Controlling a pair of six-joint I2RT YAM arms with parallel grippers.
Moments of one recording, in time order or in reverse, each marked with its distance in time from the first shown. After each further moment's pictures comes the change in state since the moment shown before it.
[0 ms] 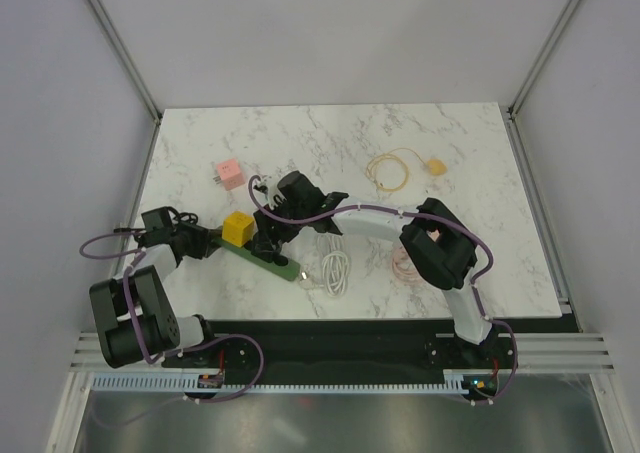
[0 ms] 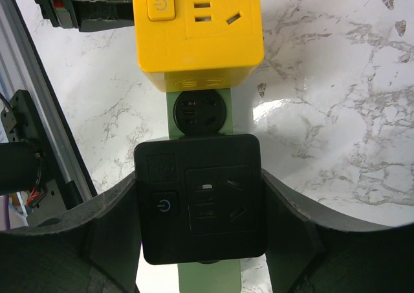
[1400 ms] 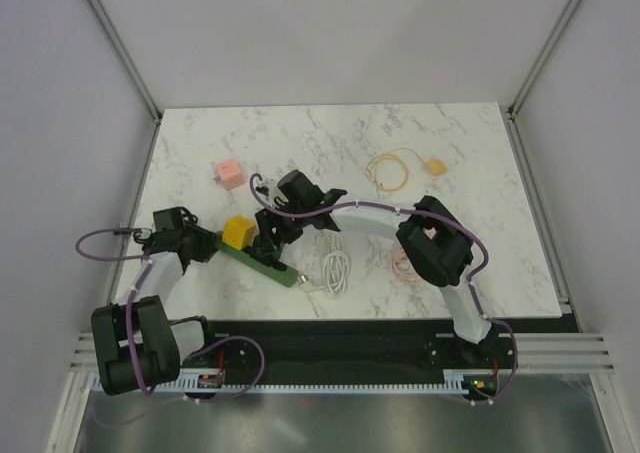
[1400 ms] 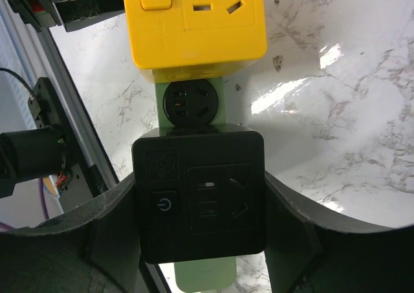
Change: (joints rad) left arm -0.118 -0.144 -0.011 -0.095 -0.241 0.002; right arm -0.023 0.033 0.043 -0.086 -0.071 0.066
